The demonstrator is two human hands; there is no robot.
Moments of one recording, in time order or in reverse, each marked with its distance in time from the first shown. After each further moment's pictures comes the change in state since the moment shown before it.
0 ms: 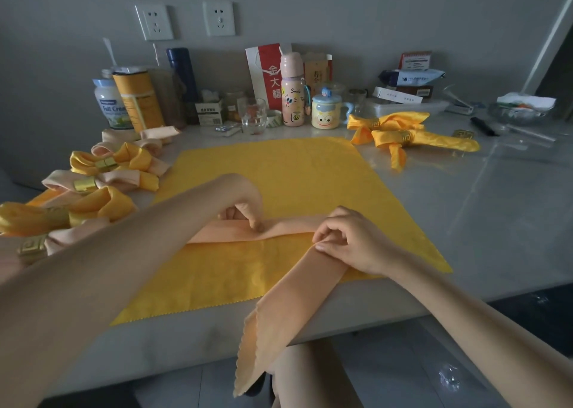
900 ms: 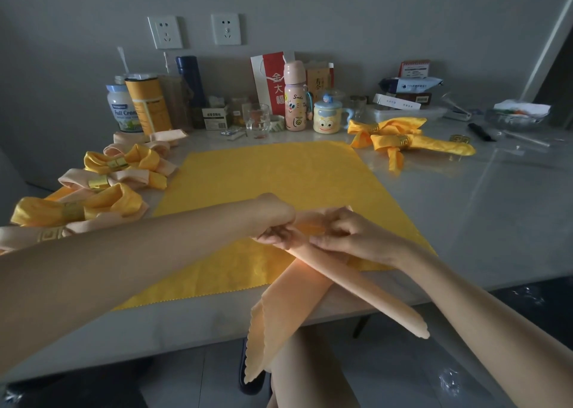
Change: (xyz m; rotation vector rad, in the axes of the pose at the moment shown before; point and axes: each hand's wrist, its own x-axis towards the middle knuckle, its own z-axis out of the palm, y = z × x) left_hand -0.055 0.045 0.027 -0.863 0.115 -0.056; right_hand -0.010 -0.014 -0.019 0.352 -0.267 0.170
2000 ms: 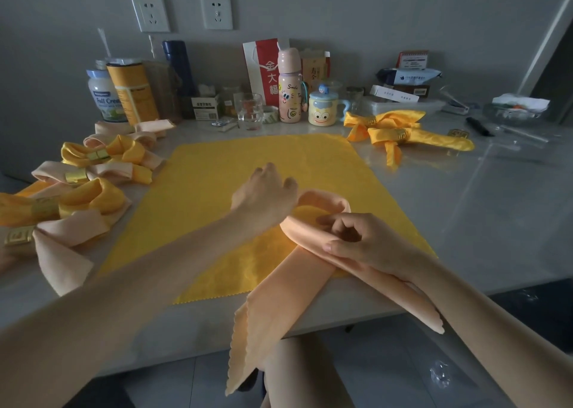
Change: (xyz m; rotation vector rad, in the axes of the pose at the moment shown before) left_hand 0.011 -0.002 0.001 0.139 0.489 0.416; right_hand -0.011 0.018 -0.005 -0.050 0.182 -0.072
